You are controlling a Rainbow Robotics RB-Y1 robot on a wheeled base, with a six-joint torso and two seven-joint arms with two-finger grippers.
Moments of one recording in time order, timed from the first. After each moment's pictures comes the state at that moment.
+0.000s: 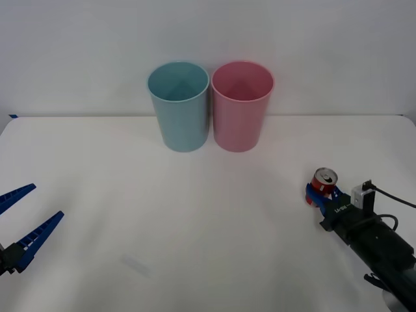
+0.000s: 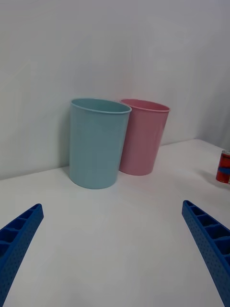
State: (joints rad) right arm 0.01 -0.26 -0.21 -1.23 1.03 -0.75 0.41; left arm 0.35 0.40 0.52 -1.66 -0.96 -1.22 0.00
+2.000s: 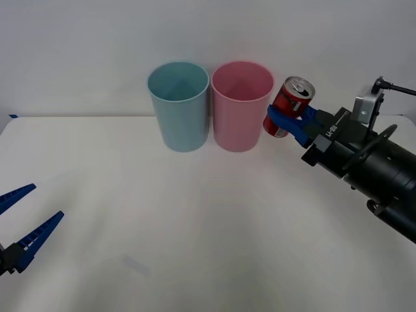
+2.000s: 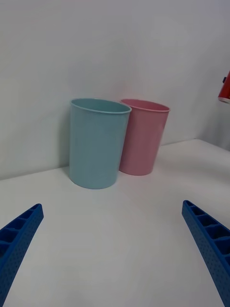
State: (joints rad) right arm -0.08 -0.56 0.06 -1.90 1.05 -0.60 -0.23; left arm 0.35 0.40 0.52 -1.66 -0.96 -1.22 0.00
